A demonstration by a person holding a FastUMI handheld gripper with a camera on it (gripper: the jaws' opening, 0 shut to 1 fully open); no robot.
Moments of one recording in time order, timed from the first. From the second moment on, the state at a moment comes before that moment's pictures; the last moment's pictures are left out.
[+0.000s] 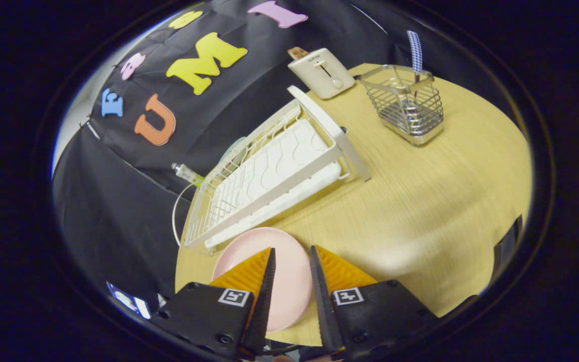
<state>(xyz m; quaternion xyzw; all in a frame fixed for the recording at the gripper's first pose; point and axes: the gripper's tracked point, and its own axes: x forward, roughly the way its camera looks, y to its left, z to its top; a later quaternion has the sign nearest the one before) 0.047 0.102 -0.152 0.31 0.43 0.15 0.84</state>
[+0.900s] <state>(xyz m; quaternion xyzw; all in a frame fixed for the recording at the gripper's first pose) 0.062 -0.068 -0.082 0.01 0.15 0.00 0.99</state>
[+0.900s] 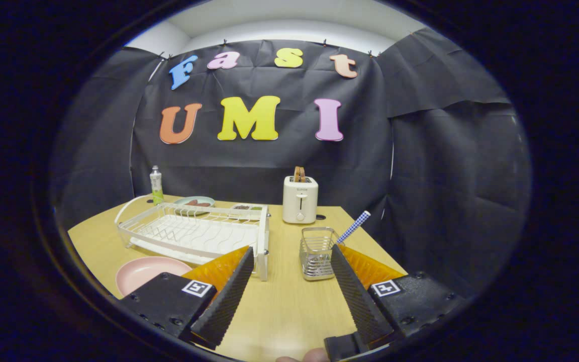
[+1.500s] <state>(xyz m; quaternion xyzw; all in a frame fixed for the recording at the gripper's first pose) 0.181 -0.154 -0.118 0.09 0.16 -0.01 0.98</state>
